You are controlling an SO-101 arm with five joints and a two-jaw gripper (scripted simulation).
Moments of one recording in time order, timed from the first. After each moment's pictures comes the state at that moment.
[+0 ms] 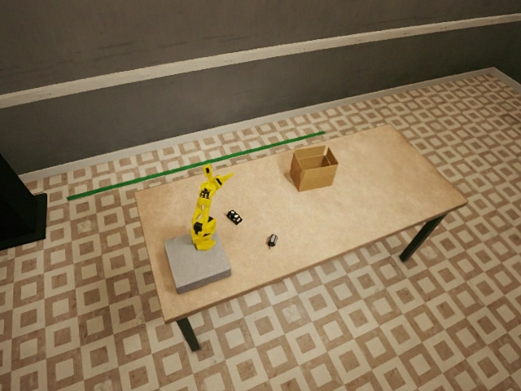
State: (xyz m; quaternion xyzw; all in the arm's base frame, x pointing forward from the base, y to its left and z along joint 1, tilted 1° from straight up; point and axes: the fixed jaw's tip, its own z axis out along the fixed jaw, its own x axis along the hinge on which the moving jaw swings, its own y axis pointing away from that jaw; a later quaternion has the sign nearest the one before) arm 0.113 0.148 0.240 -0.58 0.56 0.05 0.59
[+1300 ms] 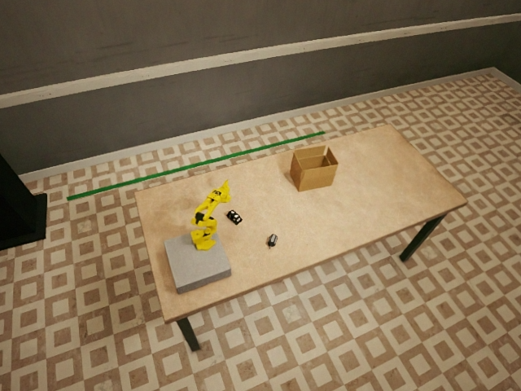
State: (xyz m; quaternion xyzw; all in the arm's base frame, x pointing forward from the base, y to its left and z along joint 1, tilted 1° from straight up) arm 0.153 0.142 0.085 -0.93 0.15 -0.21 0.28
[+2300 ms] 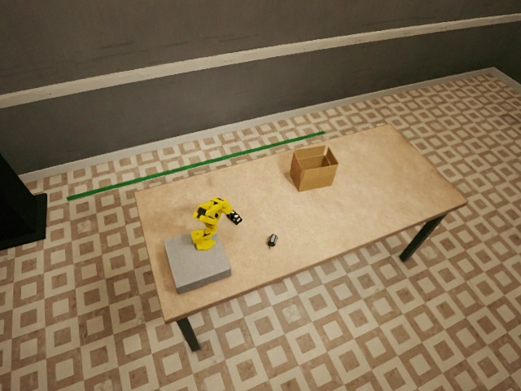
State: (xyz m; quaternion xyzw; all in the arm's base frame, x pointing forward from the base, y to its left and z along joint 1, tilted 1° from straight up) arm 0.140 0.109 0.015 -0.96 -0.15 -0.19 0.11
